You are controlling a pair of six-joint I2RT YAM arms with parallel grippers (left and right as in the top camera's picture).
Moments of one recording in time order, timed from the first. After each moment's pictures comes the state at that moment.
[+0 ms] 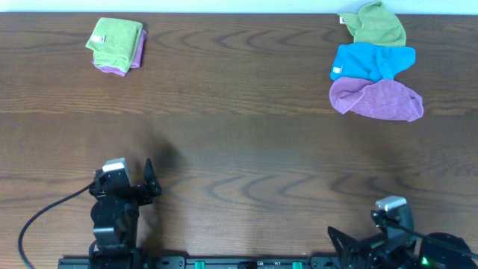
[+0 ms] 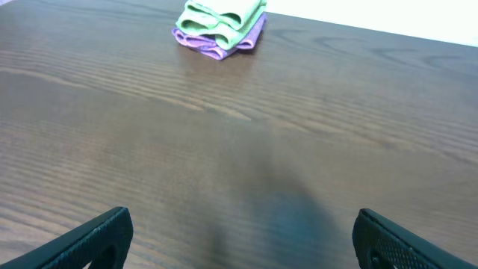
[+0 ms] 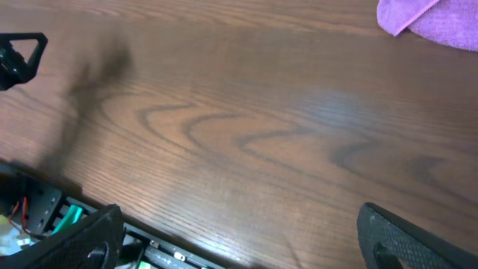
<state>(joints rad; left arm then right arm) 0.03 0.13 0.11 -0.36 -0.08 -0.14 0.24 0.31 0.97 -1.39 -0.24 0.13</state>
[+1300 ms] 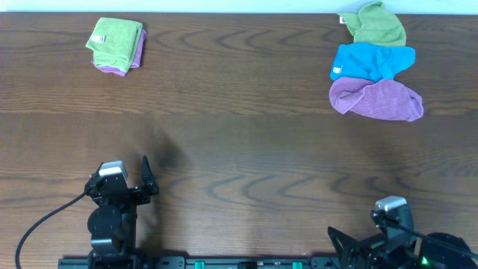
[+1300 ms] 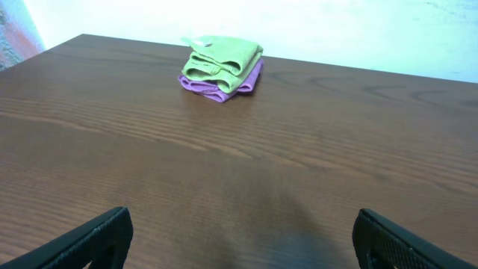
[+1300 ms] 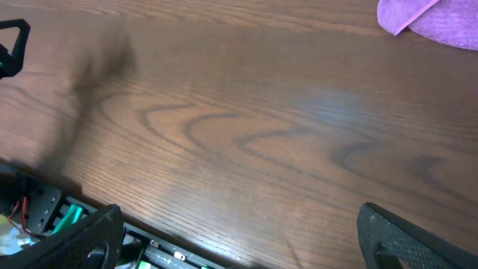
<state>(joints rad) 0.03 0.01 0.11 -0.35 -0.09 -0.09 0.24 0.31 0.97 -1.39 -0.24 0.13</state>
